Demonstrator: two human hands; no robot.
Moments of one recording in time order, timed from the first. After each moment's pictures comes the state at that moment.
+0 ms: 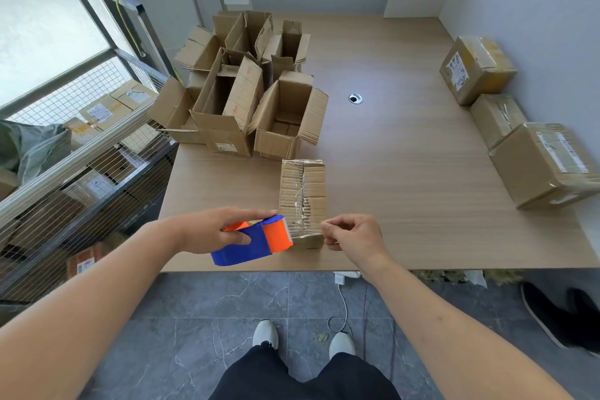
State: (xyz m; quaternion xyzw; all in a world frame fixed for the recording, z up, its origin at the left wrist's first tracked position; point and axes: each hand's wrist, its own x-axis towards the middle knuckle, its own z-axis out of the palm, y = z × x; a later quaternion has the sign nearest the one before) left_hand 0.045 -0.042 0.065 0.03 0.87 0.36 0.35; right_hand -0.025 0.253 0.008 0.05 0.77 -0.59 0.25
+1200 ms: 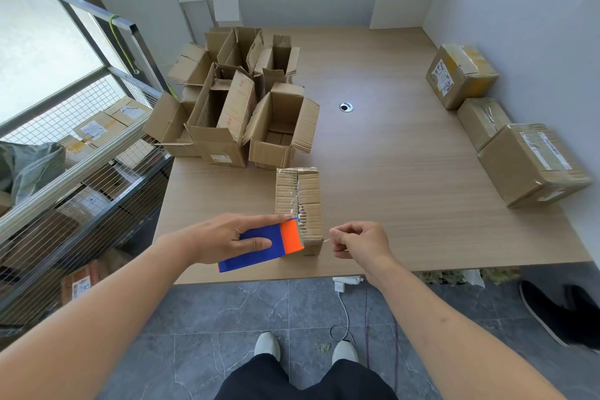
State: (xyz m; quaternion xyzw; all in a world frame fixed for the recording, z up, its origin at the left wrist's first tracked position) left_hand 0.038 -0.019 0.068 0.10 0.89 0.33 0.29; right_hand -0.030 0.269 -0.003 0.14 0.74 -0.61 0.25
